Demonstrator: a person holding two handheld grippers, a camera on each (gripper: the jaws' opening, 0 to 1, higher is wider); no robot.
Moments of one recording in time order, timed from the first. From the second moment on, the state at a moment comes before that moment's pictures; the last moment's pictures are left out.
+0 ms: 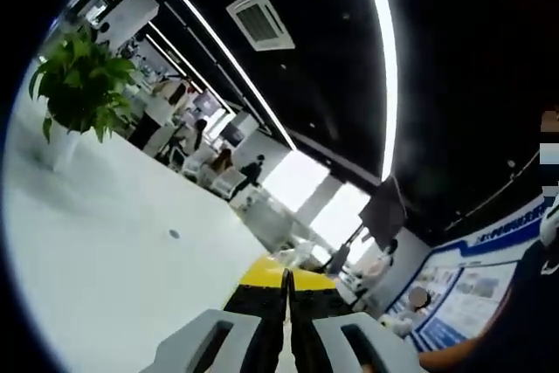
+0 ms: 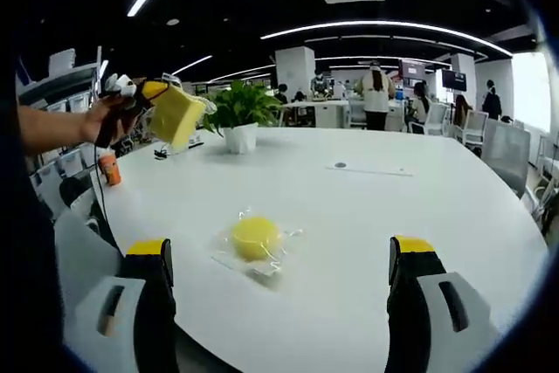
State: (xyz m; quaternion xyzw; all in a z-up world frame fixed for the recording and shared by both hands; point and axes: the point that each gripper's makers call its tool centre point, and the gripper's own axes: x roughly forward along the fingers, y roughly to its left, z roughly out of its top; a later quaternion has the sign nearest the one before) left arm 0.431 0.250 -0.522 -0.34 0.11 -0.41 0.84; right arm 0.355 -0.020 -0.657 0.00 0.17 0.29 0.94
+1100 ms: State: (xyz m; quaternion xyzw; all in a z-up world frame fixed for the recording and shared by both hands) left arm 0.444 0.263 -0.632 -0.40 0.21 -0.34 0.82; right arm 0.344 -0.017 -0.680 0.00 0.20 0.28 0.94
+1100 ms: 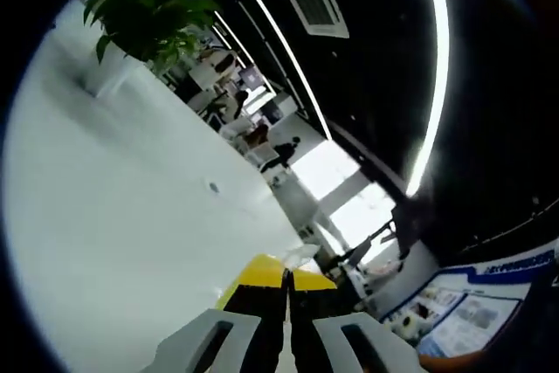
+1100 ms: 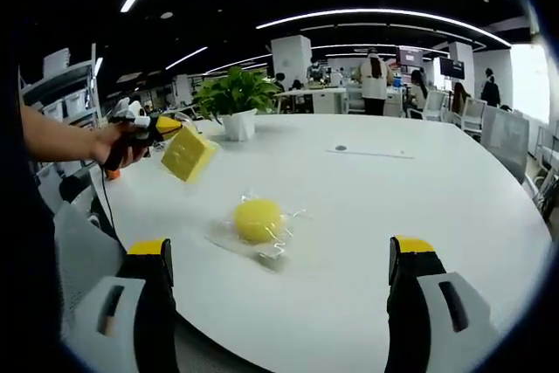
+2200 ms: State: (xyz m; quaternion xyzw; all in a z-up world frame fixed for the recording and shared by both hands) left arm 0.453 0.294 -0.706 -0.33 0.24 -0.27 0.87; right arm 0.337 -0.021 -0.686 0.01 0.22 0.27 0.94
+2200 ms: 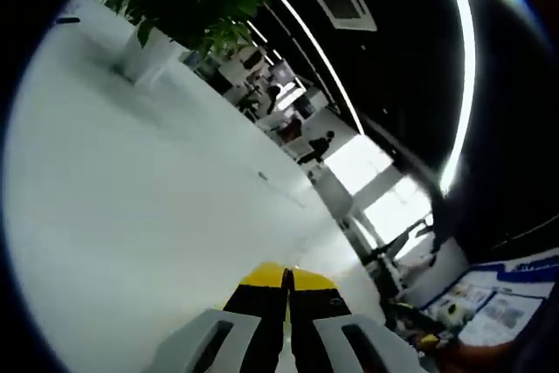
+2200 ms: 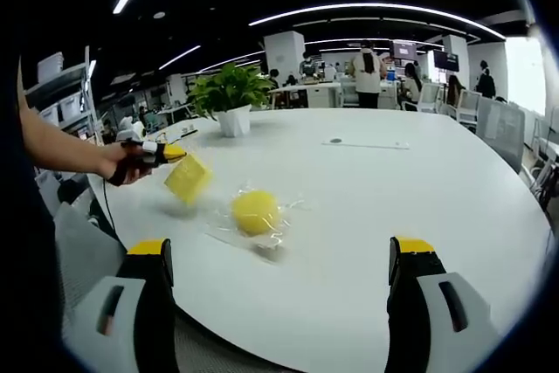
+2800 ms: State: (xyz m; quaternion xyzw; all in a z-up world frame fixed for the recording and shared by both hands) left arm 0.453 0.307 -0.764 -0.27 0.32 -0.24 0.88; right arm 0.337 -0.026 -0.685 0.01 0.22 0.27 0.94
